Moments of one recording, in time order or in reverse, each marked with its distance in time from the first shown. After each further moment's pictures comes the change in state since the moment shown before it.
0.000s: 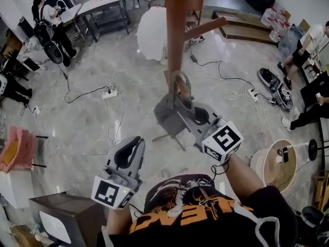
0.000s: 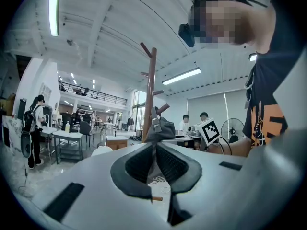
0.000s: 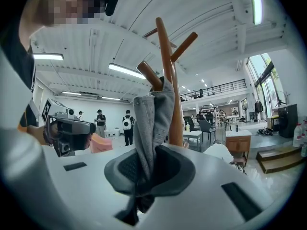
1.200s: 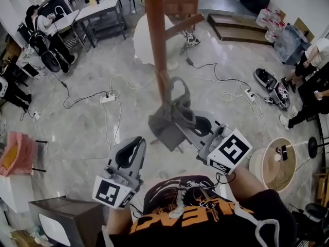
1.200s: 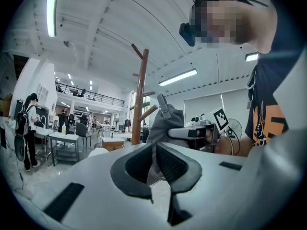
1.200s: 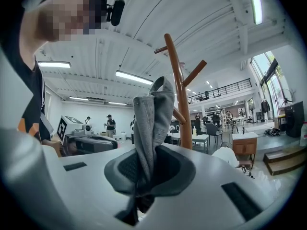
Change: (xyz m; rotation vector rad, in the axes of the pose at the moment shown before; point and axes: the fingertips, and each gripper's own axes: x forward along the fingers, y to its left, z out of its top) left arm -0.005 -0.045 0.001 0.018 -0.023 -0.030; right arm -0.062 0.051 0.042 0.003 -0.054 0.077
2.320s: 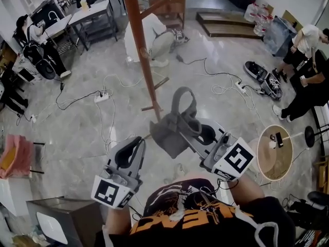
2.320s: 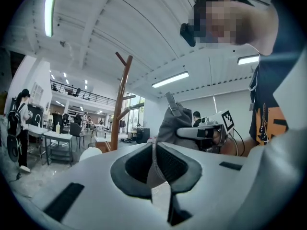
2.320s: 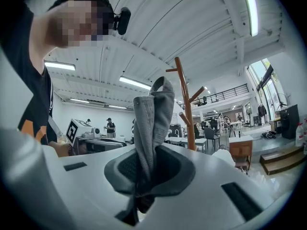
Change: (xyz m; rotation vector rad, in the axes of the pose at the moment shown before) left arm -0.050 -0.098 -0.002 -0.004 -0.009 -0.064; right arm -0.112 0.084 0.006 -0.010 -0.053 -0.030
